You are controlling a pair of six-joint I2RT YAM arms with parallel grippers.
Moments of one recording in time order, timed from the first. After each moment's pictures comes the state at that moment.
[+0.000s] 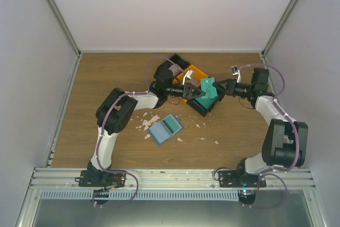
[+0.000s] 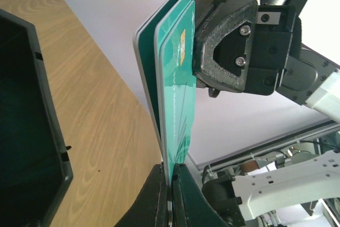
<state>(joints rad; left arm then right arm) -0.63 2.15 1.34 0.72 1.02 -0.97 -0.13 1.49 0.91 -0.07 -1.16 0.40</state>
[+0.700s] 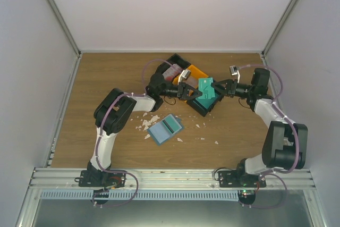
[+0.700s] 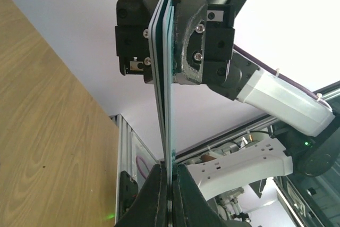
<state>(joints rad) -0.61 2.13 1.22 1.12 1.12 -1.30 -0.12 1.47 0.86 0.10 -1.35 0.57</state>
